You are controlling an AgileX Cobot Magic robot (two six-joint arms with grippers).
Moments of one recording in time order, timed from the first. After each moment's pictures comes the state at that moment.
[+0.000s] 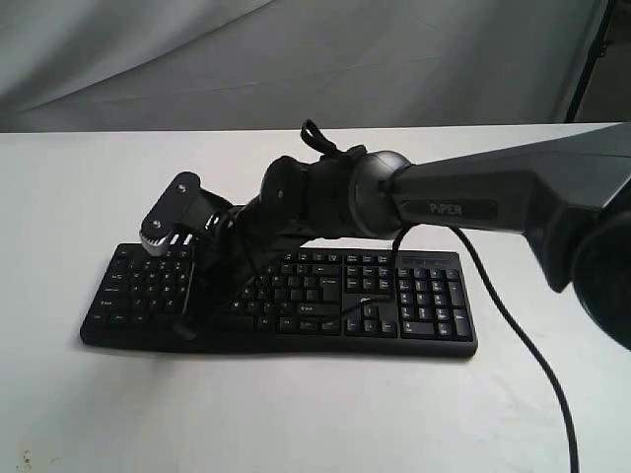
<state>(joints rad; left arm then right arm) -0.17 0.00 0.00 0.04 0.26 -0.02 0.78 2.24 -1.57 0.61 0.41 -0.99</state>
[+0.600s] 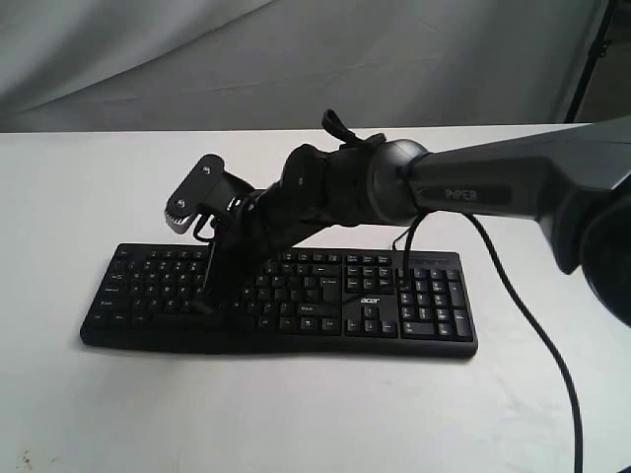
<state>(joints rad) -0.17 0.00 0.00 0.04 0.26 -0.02 0.73 2.24 -1.57 0.60 0.37 -0.98</state>
